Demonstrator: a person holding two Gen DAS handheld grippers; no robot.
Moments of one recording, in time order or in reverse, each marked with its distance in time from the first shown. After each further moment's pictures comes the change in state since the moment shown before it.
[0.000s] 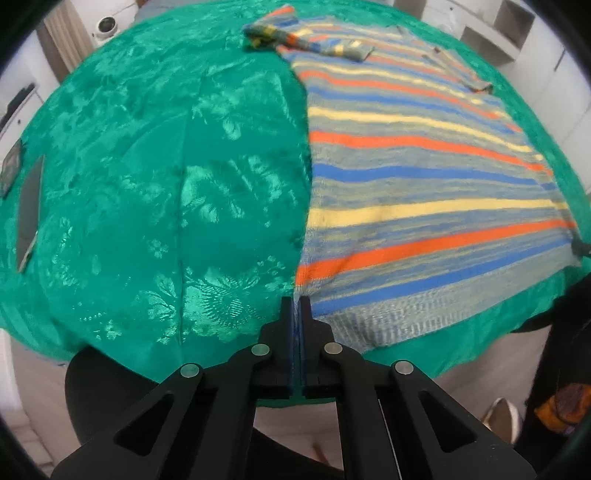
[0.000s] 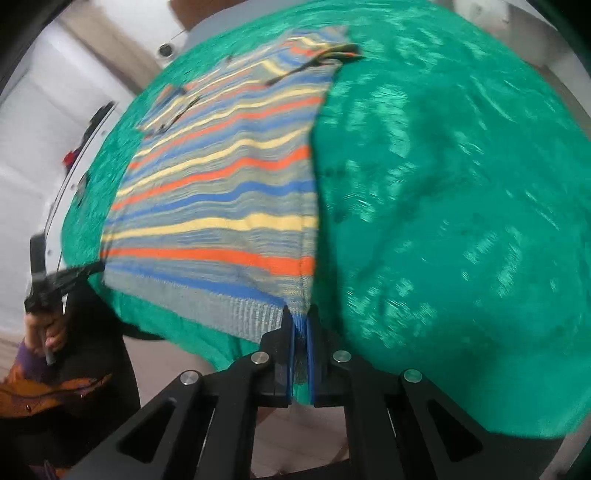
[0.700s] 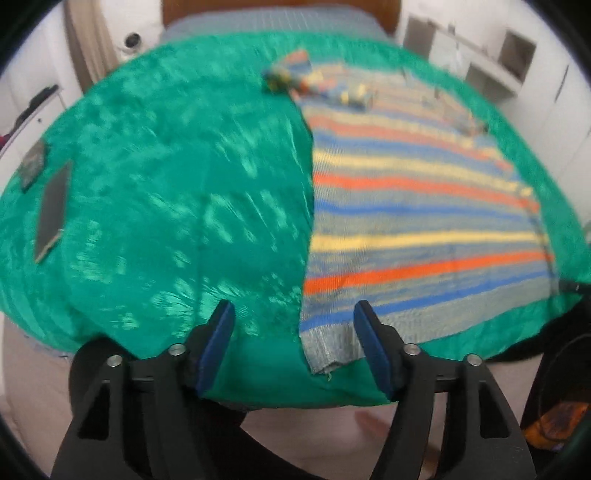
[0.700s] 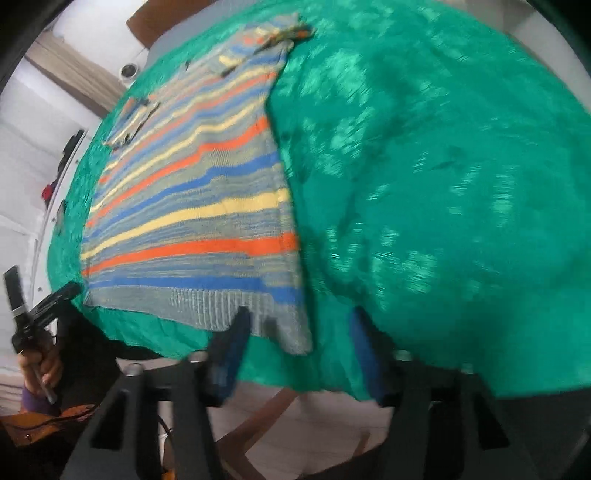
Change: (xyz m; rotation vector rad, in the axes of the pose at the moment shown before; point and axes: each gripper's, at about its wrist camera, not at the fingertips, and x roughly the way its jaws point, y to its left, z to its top) left arm -0.039 -0.002 -0.017 -0.090 -0.206 -0.005; right arm 0.011 -0.012 -0.021 0.127 -0.035 -0.070
